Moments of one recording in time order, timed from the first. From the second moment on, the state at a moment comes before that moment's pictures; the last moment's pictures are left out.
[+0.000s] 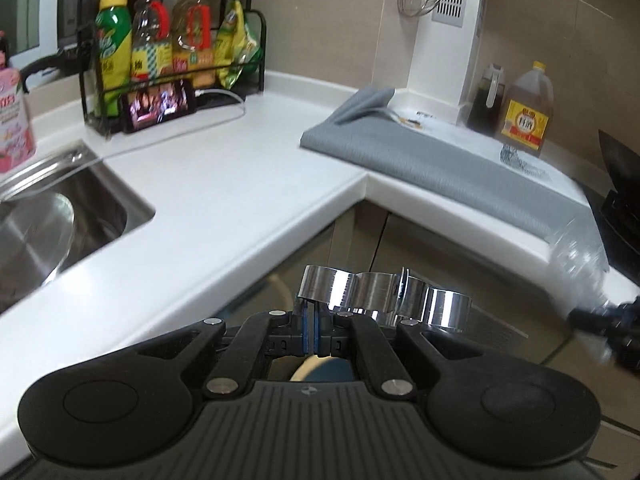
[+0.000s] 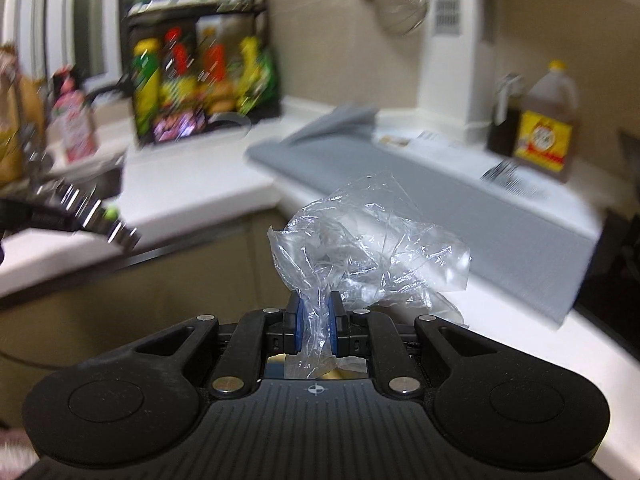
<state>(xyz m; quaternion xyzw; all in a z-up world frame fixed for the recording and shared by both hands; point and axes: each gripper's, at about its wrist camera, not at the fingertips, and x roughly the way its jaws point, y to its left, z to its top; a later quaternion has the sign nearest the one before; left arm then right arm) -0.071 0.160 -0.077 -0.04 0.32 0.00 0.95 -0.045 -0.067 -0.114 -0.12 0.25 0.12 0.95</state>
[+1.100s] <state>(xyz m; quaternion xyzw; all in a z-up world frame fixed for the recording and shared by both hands) -0.074 0.127 -0.147 -0.03 0.42 -0.05 0.91 -0.036 -0.036 -0.165 -0.14 0.35 0.17 0.91</state>
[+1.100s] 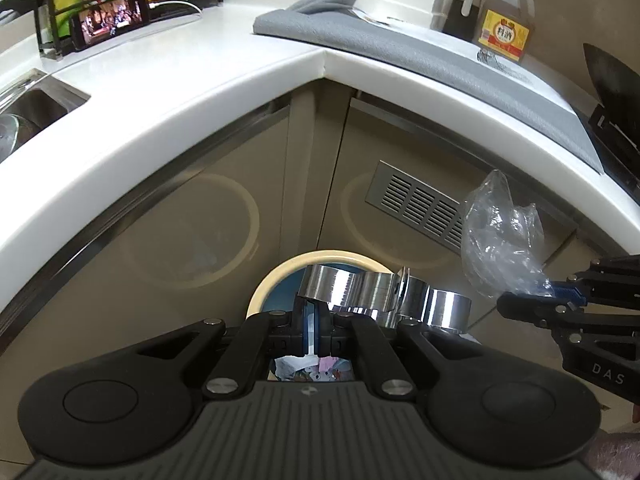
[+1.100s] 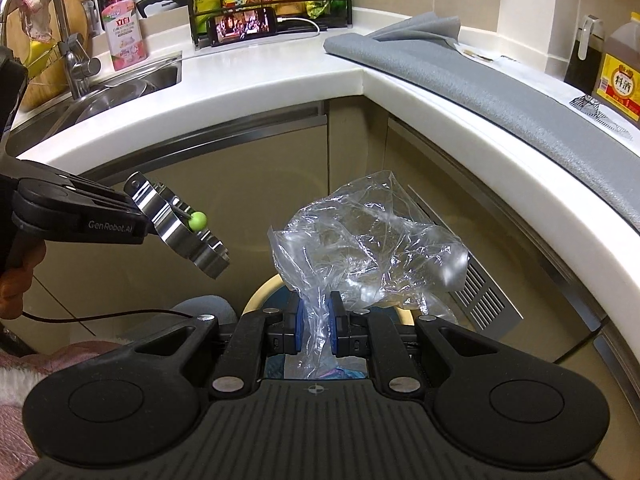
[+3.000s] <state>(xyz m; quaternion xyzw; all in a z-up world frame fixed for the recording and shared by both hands) 0.001 0.110 -0.228 -0.05 0.53 -0.07 0.84 0.045 -0.041 -0.229 -0.12 0.46 0.16 0.87</state>
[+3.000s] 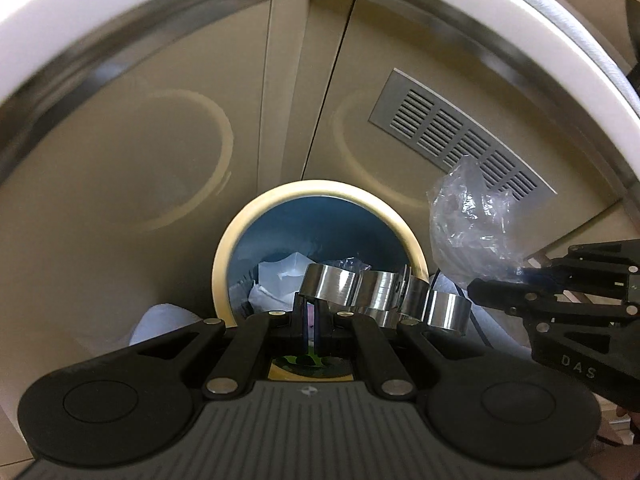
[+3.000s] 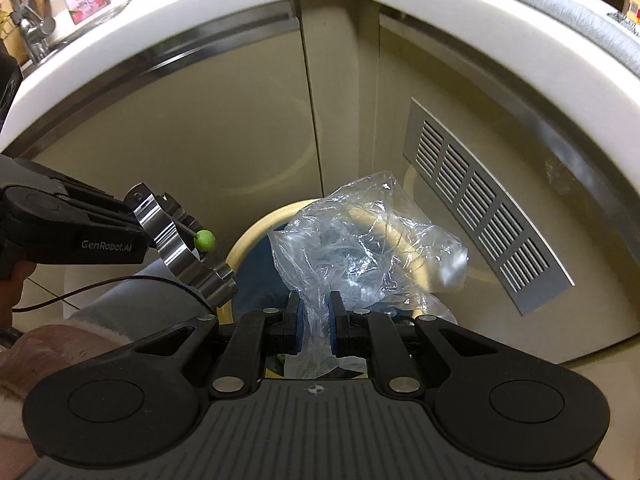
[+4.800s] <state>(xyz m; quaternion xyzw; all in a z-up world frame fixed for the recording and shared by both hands) 0.070 0.110 -0.308 0.00 0.61 0.00 0.79 0.128 -0.022 -0.310 -0.18 0.49 0.11 0.84</state>
